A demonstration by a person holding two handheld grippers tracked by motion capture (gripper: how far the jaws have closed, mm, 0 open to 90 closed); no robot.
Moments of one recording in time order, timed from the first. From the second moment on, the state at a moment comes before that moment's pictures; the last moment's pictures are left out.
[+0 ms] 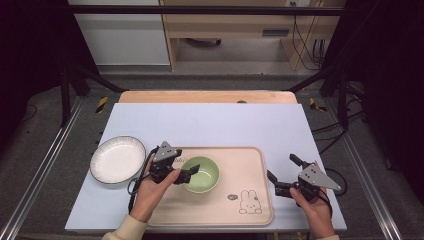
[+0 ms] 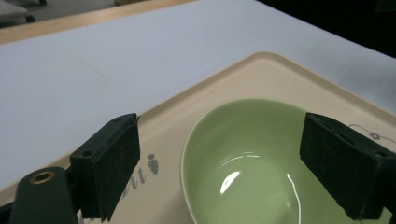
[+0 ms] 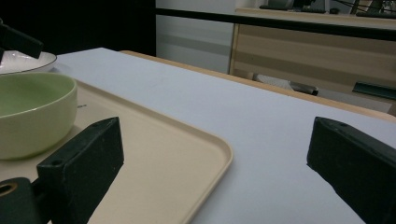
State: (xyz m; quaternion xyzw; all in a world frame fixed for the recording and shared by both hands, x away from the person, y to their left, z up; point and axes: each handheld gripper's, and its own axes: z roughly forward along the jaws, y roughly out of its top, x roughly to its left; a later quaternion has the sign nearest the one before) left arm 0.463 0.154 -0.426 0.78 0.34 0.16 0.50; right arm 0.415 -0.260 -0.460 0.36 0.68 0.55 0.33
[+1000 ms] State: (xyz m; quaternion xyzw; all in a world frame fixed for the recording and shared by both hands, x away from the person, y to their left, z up) left arm 0.447 0.170 -0.396 0.76 0.27 0.18 0.56; right arm 0.416 -0.261 -0.460 0.35 0.68 0.55 0.33
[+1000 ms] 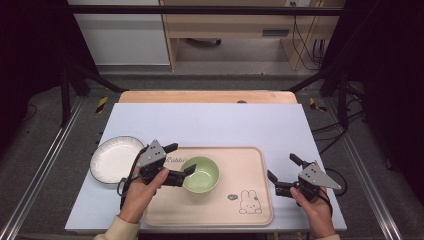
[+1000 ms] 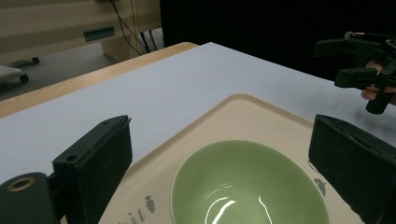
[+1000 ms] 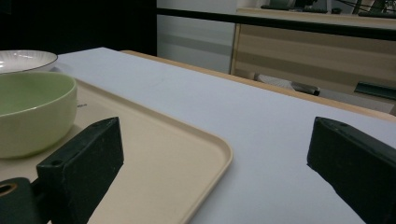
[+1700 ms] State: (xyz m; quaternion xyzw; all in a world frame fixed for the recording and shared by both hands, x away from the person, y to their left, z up) left arm 0.449 0.207 -0.387 0.74 0.28 0.20 0.57; right arm 0.416 -0.262 -0.460 0.35 0.68 0.55 0.33
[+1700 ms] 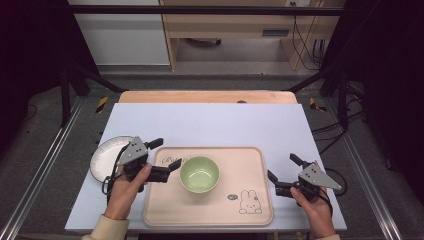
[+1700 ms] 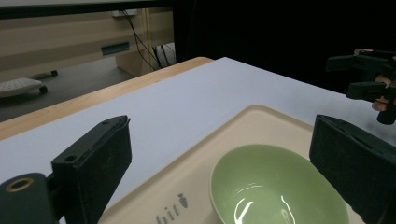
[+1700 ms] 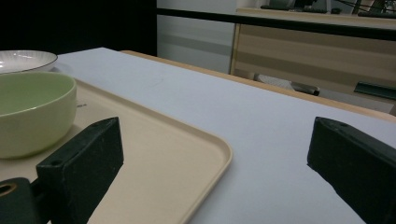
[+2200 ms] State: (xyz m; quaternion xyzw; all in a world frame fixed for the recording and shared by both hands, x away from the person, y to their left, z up) left arm 0.449 0.238 -0.385 0.72 0.30 0.22 0.58; right arm 0.417 -0.261 -0.461 0.35 0.68 0.55 0.33
